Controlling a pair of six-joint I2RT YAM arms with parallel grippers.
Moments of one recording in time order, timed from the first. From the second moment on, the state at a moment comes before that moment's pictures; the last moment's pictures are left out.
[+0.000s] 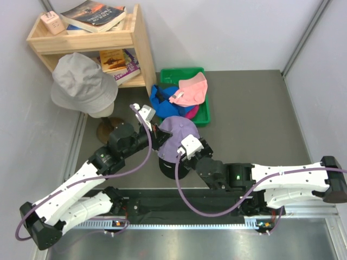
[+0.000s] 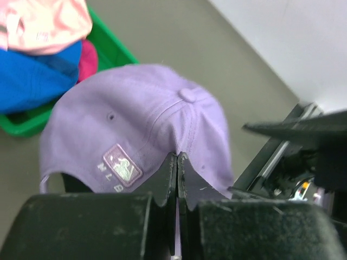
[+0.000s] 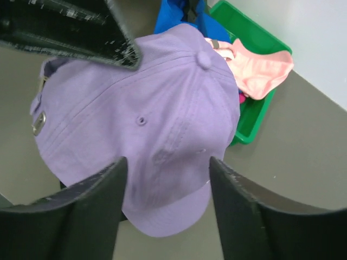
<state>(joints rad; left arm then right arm) -0.74 0.84 0.80 -0.14 0.14 -0.39 1.48 1.12 0.86 -0.07 0.93 -0.04</state>
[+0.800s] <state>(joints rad) -0.74 0.69 0.71 -0.26 0.07 -0.38 1.20 0.91 0.79 -0.04 0.32 0.07</state>
